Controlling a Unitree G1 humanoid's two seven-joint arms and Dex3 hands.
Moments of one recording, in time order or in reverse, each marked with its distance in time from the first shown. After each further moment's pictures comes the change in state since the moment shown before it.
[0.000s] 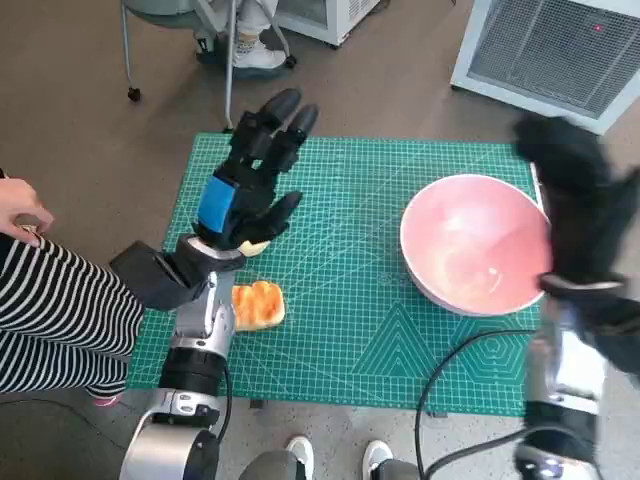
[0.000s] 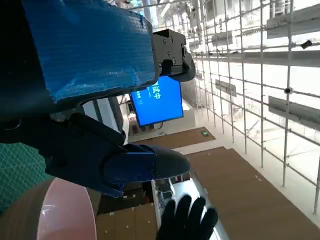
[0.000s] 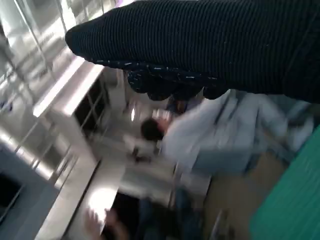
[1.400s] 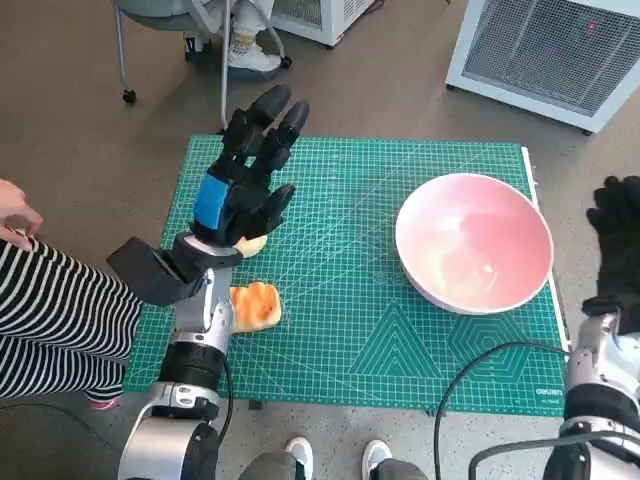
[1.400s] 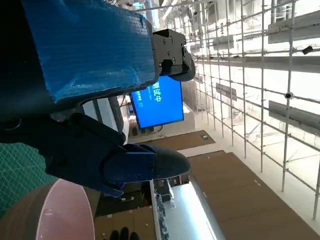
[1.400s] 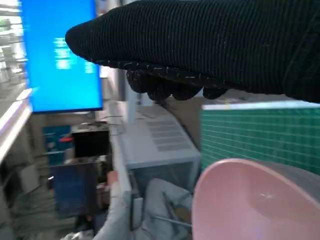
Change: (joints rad) left arm -0.034 0.009 0.023 0.073 -0.008 -0.039 -0.010; right arm -0.213 -0.114 -0.137 0.837 -0.011 0.039 -0.117
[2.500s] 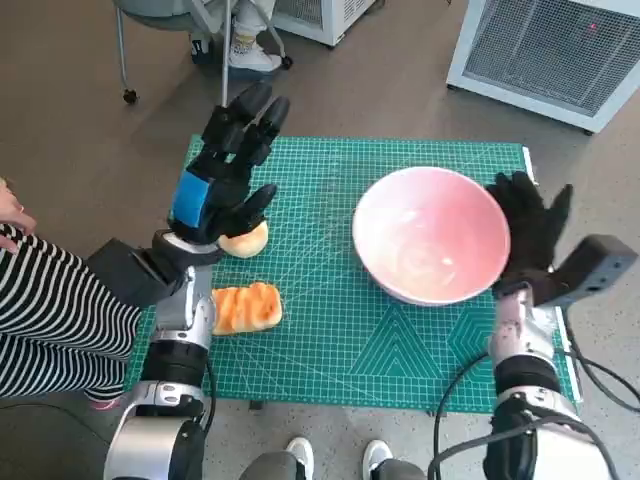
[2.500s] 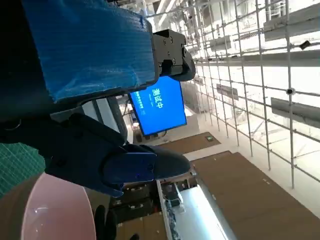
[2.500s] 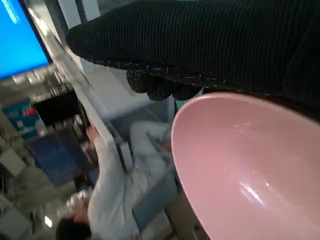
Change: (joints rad) left arm 0.015 0.068 0.010 -0.016 -0.007 -0.014 -0.020; right arm -0.119 0.225 -0.036 0.070 0.040 0.129 0.063
